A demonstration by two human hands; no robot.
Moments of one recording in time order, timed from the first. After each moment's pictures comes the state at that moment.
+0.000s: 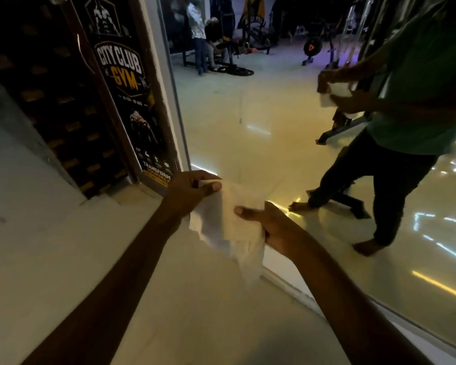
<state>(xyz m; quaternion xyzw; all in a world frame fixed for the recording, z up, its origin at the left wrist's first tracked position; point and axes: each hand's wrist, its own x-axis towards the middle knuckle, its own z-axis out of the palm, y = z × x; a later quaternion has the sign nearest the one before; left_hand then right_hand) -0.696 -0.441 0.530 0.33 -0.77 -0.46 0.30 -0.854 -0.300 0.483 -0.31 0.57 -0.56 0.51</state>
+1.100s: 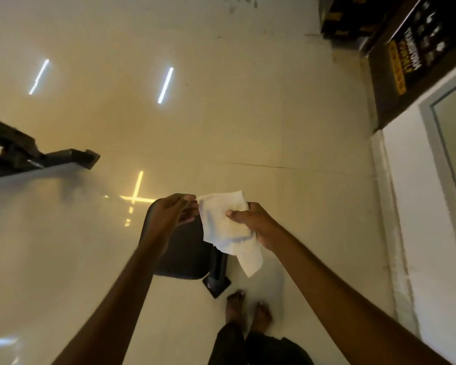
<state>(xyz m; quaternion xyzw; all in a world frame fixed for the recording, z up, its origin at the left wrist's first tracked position) -0.223 0.032 0.259 0.74 -0.19 -0.46 0.45 -0.416 -0.074 0.224 -0.46 0.54 -0.03 0.70</state>
